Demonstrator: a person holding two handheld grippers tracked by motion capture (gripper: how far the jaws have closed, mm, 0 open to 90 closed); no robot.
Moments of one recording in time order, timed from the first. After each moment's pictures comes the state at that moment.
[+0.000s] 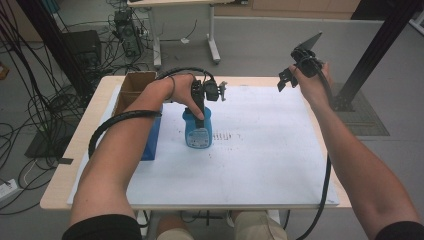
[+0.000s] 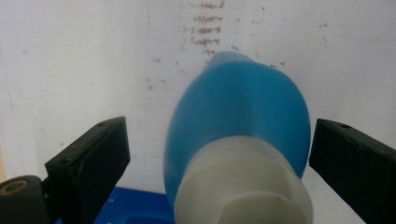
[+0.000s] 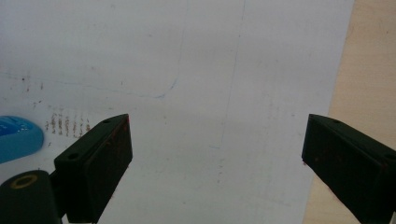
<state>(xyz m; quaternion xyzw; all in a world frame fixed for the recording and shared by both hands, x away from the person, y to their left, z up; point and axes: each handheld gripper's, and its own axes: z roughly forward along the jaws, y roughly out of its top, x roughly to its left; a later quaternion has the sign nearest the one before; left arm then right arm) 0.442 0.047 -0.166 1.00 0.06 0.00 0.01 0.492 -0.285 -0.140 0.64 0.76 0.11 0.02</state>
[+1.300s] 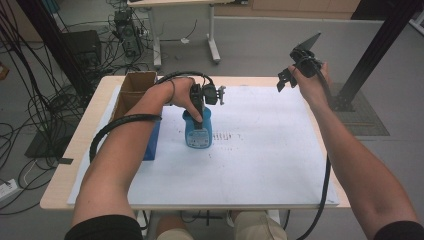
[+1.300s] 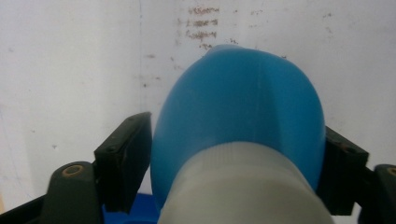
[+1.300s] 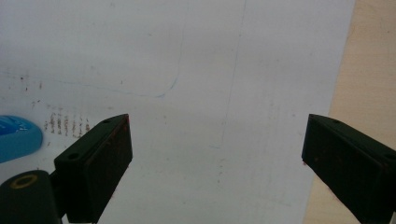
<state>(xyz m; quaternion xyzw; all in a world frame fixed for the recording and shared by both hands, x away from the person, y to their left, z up) 0.442 0.046 -0.178 1.00 0.05 0.00 0.00 0.493 -0.283 -0.141 0.64 0.76 0.11 0.02</state>
